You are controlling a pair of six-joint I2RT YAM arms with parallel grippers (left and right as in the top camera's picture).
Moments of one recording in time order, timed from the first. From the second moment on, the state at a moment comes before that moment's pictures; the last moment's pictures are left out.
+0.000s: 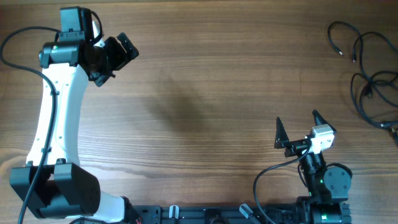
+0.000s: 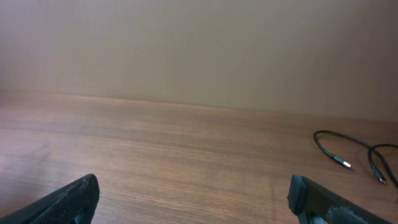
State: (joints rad) left arm 0.06 1.66 1.56 -0.99 0.23 -0.55; right arm 0.00 0.02 0.01 0.01 -0.18 -0.01
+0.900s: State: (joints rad) left arm 0.06 1.66 1.56 -0.99 0.23 -0.55; right arm 0.00 0.02 0.01 0.01 -0.18 0.00
